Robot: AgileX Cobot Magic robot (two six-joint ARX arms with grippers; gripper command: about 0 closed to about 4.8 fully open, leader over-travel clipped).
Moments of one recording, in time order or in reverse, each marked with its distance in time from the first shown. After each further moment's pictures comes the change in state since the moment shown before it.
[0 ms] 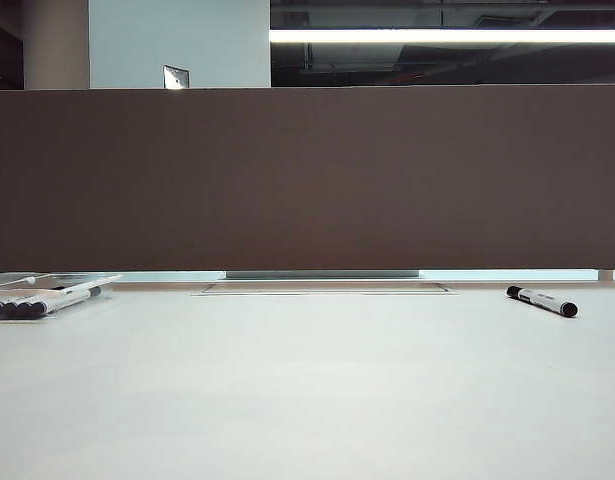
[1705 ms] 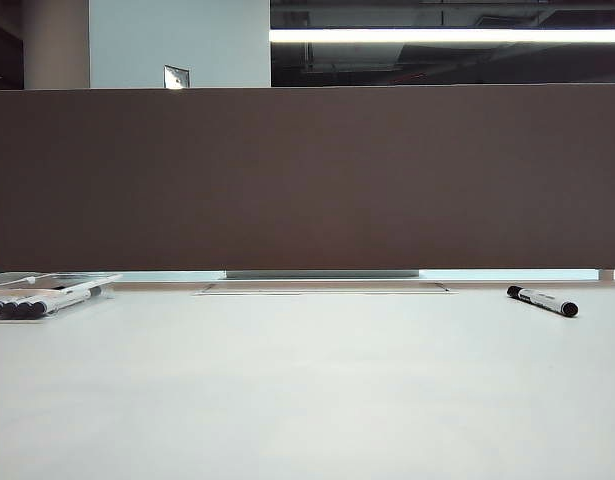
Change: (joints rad) left arm -0.029 0.328 0.302 0.166 -0.002 -0.241; right arm 0.001 0.375 0.359 -0.005 0.047 0.091
